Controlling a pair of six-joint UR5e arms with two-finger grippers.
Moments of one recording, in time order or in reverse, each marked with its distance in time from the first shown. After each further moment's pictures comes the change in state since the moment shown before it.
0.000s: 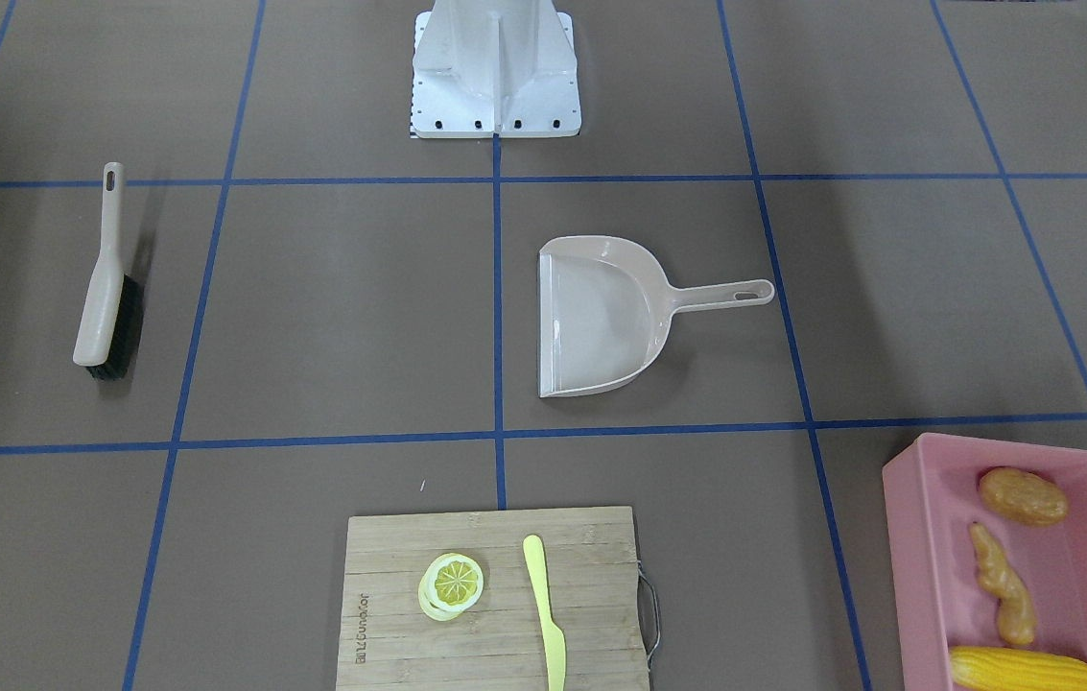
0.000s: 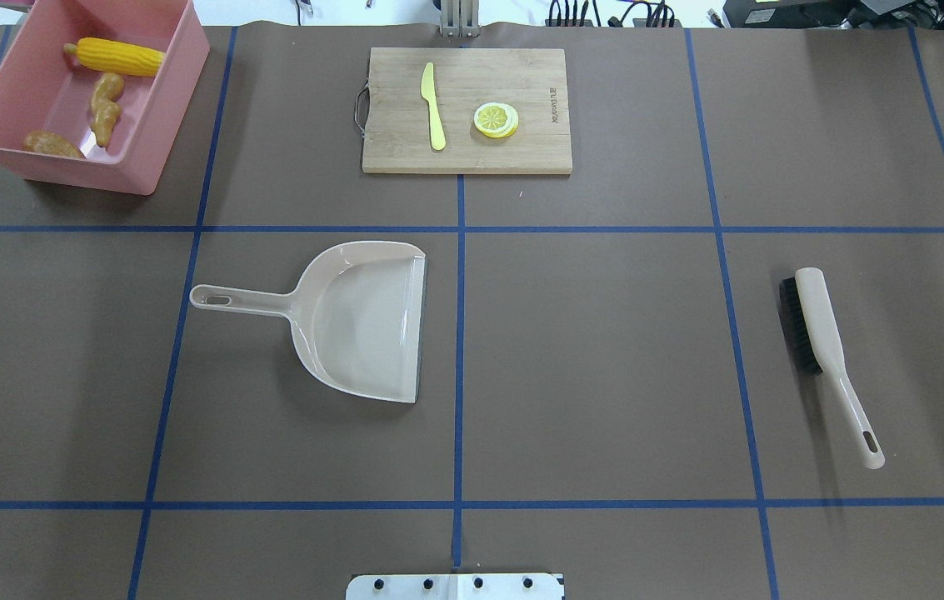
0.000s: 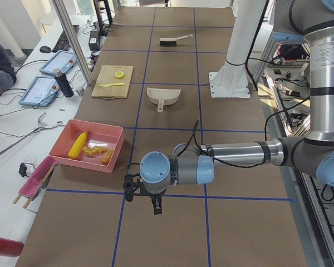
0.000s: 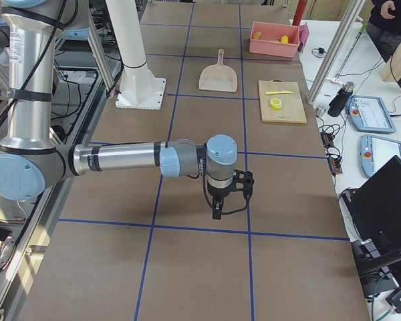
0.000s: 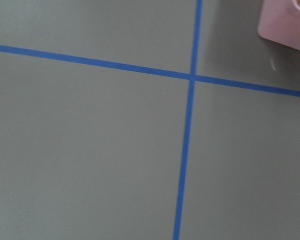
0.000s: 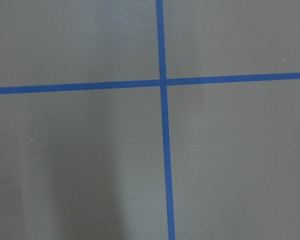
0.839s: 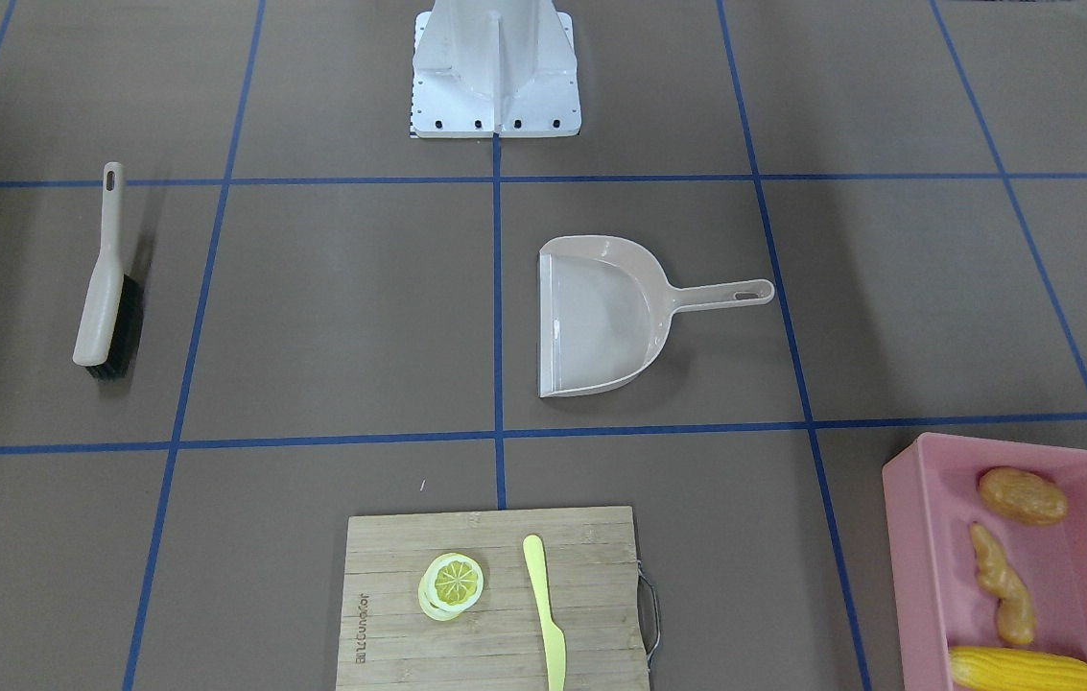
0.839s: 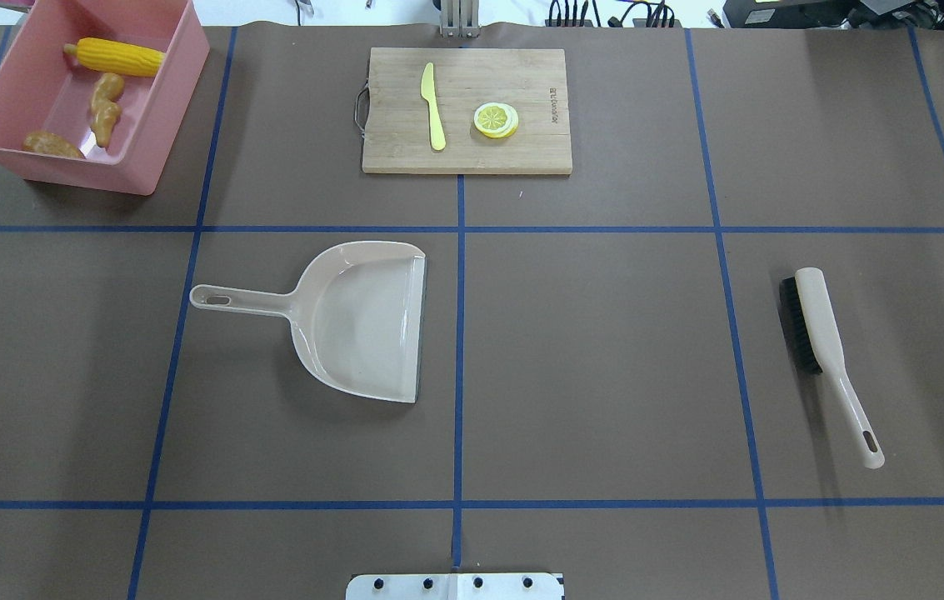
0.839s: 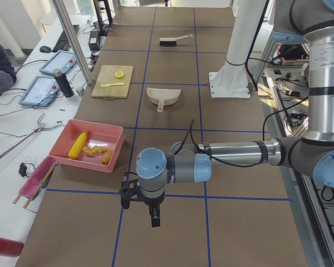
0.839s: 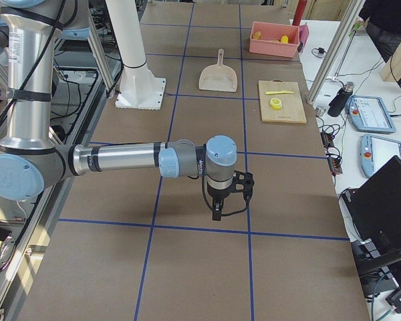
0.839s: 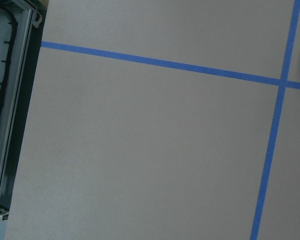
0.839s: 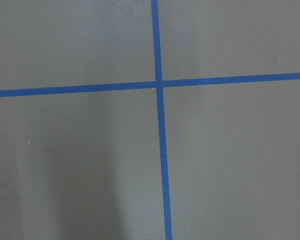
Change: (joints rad) left arm -0.003 -0.012 -0.017 0.008 0.198 0.005; right arm 0.012 0.000 -0.004 -0.001 -0.001 -0.001
